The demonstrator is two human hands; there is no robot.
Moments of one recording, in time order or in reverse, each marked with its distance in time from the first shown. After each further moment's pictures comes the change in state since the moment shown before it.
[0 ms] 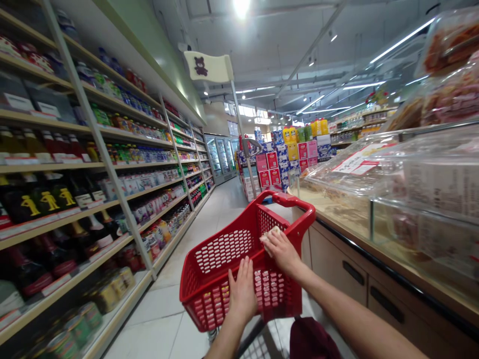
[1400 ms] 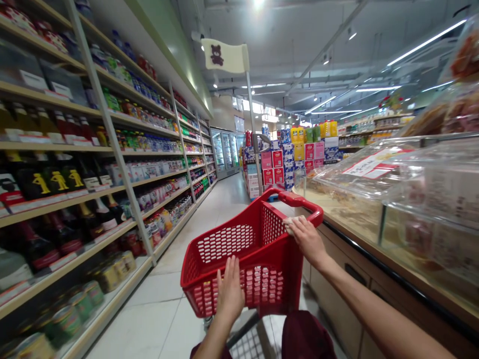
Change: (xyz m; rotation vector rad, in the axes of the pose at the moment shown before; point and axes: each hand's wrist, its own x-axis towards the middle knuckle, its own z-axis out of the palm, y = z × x) left_hand -0.023 -0.024 -0.004 -0.114 0.065 -0.208; right_hand -0.009 0.027 -0.018 -0.053 0.048 0.137
